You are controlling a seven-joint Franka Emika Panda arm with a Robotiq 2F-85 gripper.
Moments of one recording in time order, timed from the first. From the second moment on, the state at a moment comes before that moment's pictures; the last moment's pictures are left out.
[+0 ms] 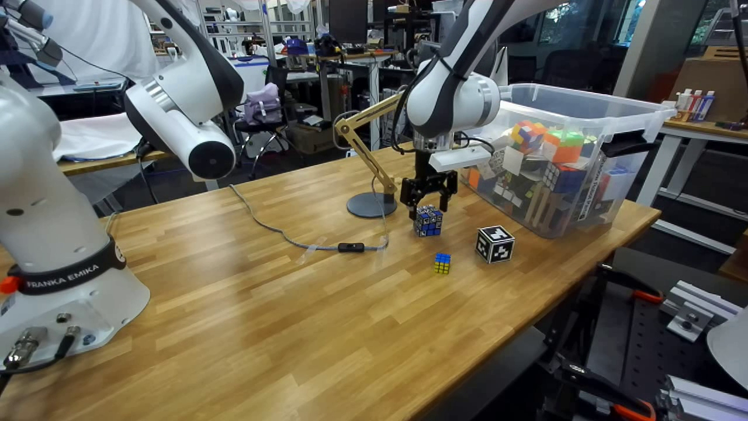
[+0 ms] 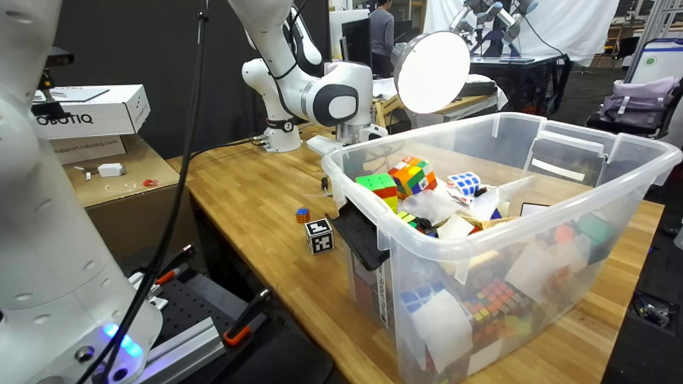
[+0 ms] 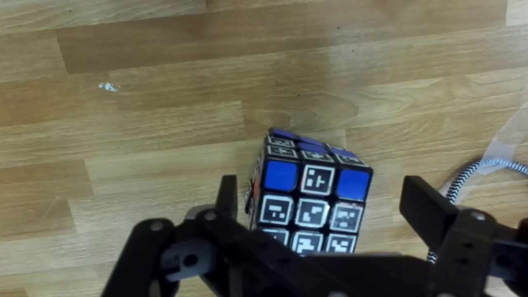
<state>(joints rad) -0.08 0.55 -0.06 -2.09 0.17 2.59 0.06</state>
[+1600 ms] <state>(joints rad) 0.02 0.36 -0.03 -2.17 0.12 2.42 0.12</state>
